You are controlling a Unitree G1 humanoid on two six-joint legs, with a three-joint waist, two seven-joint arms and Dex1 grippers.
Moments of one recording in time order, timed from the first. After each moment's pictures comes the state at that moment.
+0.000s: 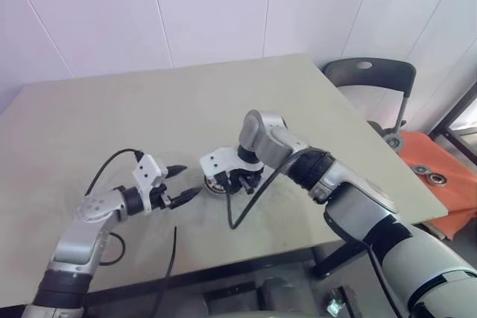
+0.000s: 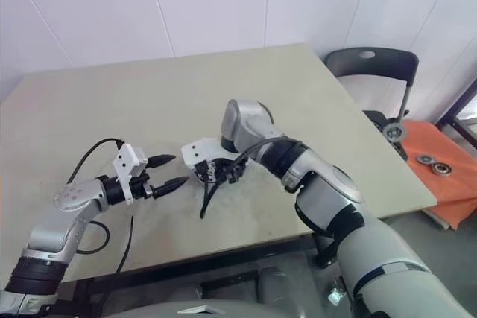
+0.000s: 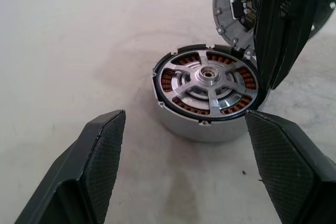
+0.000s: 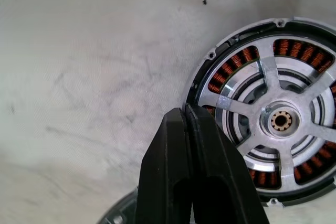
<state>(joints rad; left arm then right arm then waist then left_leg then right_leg) -0.05 0.59 0.03 -0.11 -0.35 0.25 -0.87 -1.14 -0.20 0.80 0.56 -0.34 0.36 1.57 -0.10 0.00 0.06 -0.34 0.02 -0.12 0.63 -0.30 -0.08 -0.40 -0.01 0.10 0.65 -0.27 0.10</state>
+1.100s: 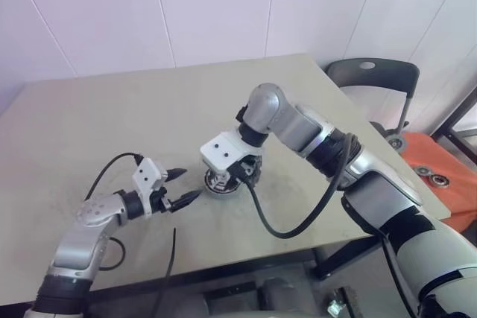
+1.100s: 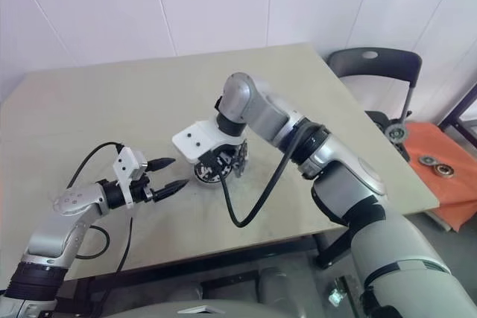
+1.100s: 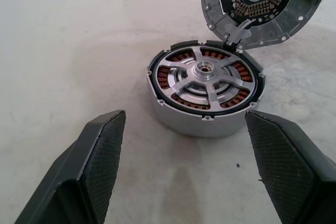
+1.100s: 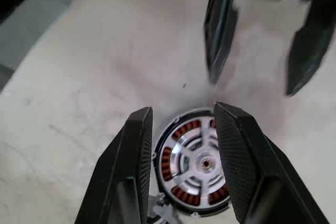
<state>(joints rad) -0.04 0.59 0.03 -0.13 -0.36 0.25 -0.87 -1.22 -0.33 0.72 0.39 -0.02 0.09 1.61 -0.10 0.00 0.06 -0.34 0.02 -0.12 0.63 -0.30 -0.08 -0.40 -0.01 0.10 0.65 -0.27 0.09</state>
